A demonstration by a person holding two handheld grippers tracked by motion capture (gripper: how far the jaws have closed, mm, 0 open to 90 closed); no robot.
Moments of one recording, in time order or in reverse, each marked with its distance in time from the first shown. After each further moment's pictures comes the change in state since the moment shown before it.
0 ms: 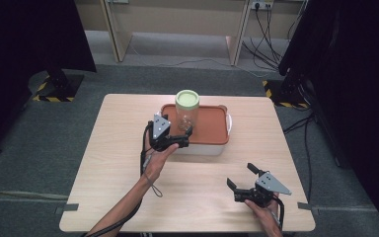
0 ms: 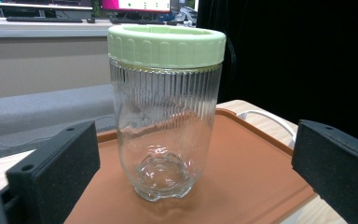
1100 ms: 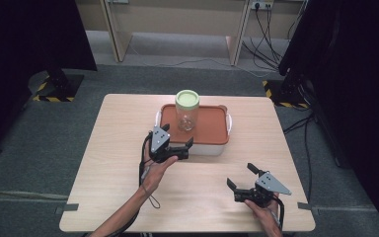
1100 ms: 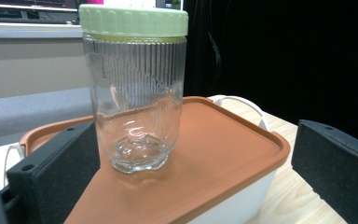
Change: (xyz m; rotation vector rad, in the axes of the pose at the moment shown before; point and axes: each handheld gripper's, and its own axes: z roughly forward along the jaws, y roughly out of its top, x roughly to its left) left arm -0.012 -0.021 -0.020 -0.016 -0.056 0.004; right arm 0.000 0.000 0.000 0.000 0.001 -0.002
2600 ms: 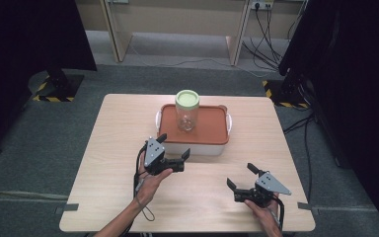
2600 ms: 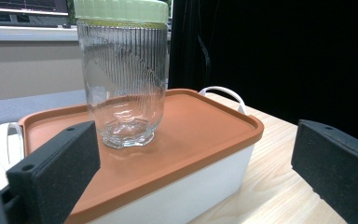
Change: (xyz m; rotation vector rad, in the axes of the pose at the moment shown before) left arm -0.007 -0.016 -0.029 -0.025 -0.040 0.001; right arm 0.000 0.000 0.000 0.001 0.000 -0.002
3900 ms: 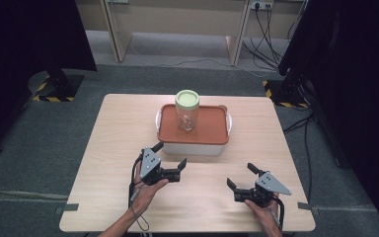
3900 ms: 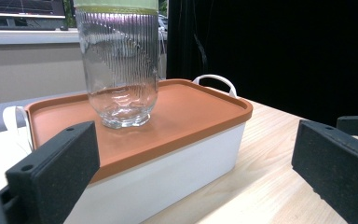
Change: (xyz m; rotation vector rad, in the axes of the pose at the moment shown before) left arm -0.006 -0.018 -0.022 -0.003 -0.011 0.030; right arm 0.000 0.000 0.000 0.000 -0.002 0.001
